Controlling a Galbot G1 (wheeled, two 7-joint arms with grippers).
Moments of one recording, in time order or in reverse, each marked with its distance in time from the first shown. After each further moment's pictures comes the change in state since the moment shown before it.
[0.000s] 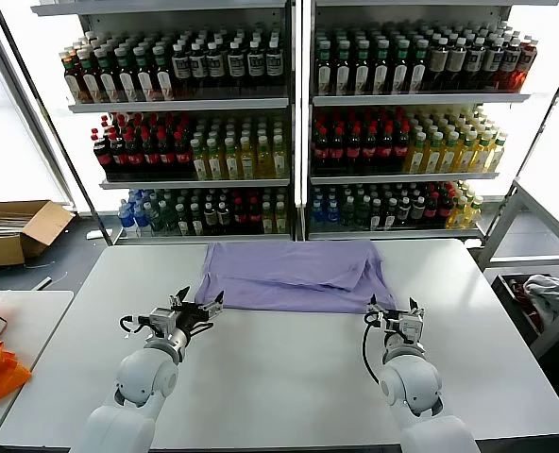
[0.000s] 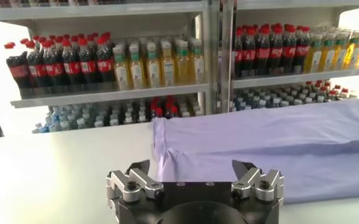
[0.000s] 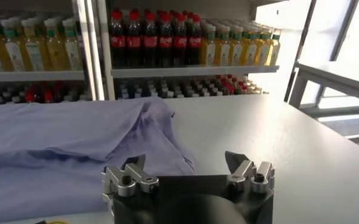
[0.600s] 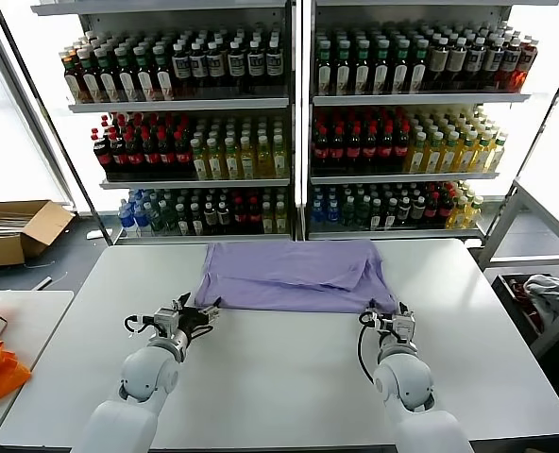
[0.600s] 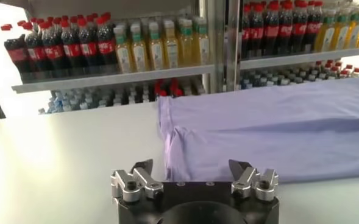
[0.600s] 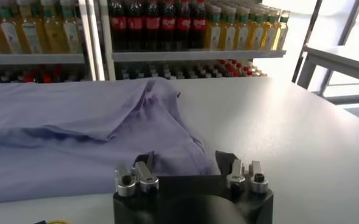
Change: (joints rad) left arm -0.028 0.002 0.023 0.081 0.007 0.017 -0.005; right arm 0.017 0.009 -0.020 -0.064 -0.001 0.004 -0.014
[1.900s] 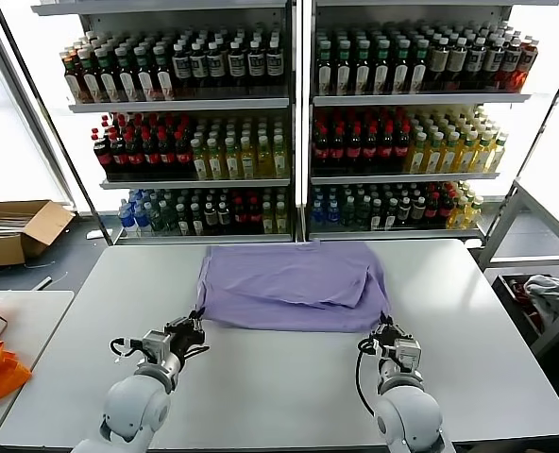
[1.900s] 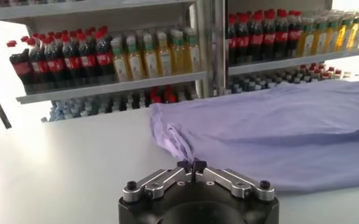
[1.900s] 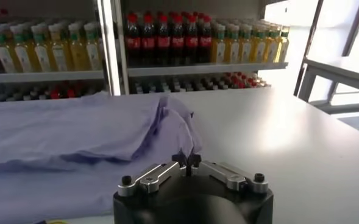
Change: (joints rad) left arm 0.246 0.045 -0.049 -0.309 0.014 0.011 -0.027; right arm -0.327 0.003 0.019 0.383 -0.065 0.028 0.016
